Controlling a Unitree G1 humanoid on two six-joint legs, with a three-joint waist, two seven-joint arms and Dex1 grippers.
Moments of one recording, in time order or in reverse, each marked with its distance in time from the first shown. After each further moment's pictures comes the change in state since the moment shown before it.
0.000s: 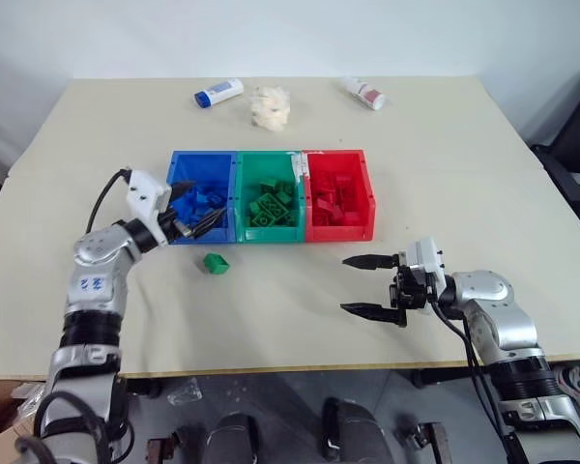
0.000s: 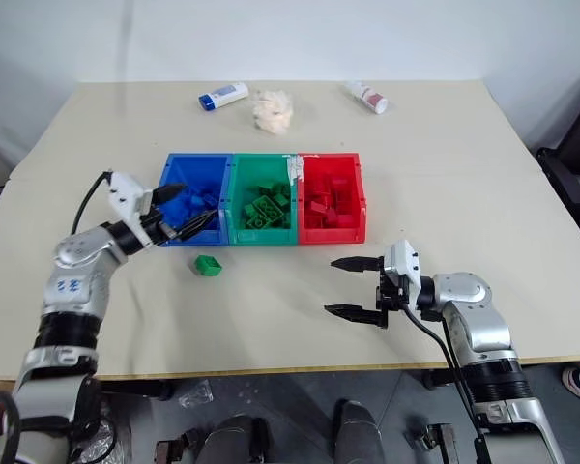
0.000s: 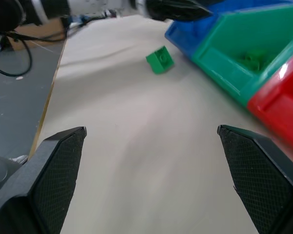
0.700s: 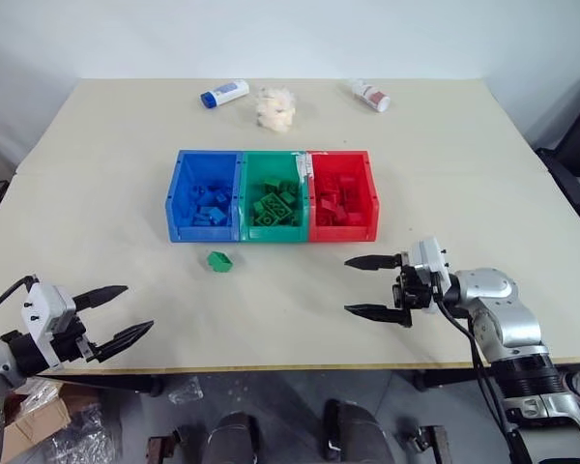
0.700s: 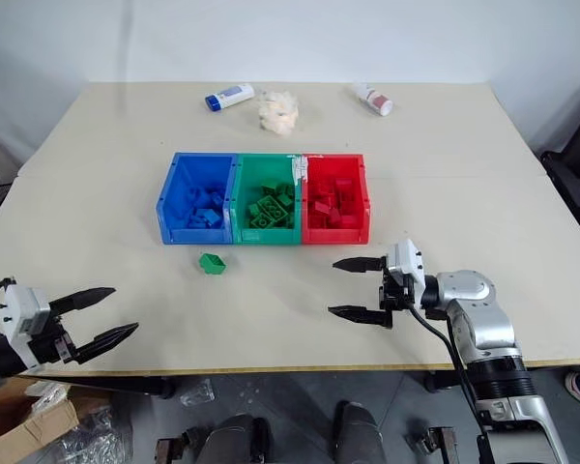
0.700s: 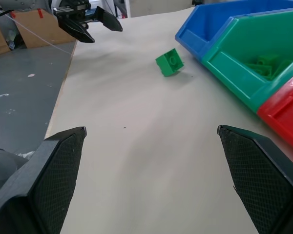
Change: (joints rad) left arm 0.697 0.153 0.303 -0.394 -0.174 0.052 -0.204; right arm -0.036 -0.009 0.002 0.025 0.008 0.000 0.045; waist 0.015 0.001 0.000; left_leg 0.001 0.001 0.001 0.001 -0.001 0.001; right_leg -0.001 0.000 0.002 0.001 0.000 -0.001
